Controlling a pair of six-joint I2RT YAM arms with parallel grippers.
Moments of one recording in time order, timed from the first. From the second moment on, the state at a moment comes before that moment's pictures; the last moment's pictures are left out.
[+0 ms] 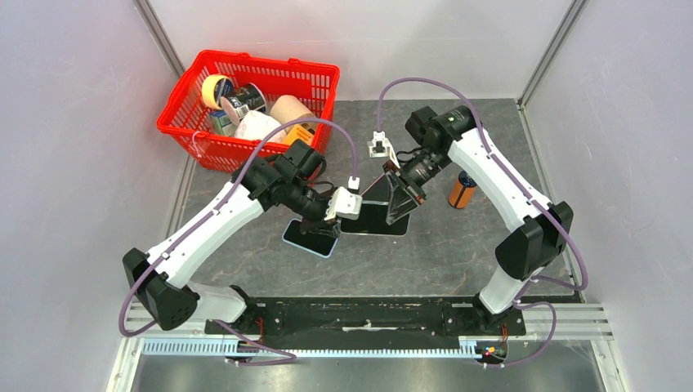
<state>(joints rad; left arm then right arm) -0.73 1.35 1.41 -1.18 0.69 0.90 0.51 1.71 1.78 -1.60 -1.06 -0.80</state>
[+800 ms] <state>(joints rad) -0.41 1.18 1.34 -0.96 0.88 0.82 0.53 1.60 1.74 -1.49 -1.07 -0.68</state>
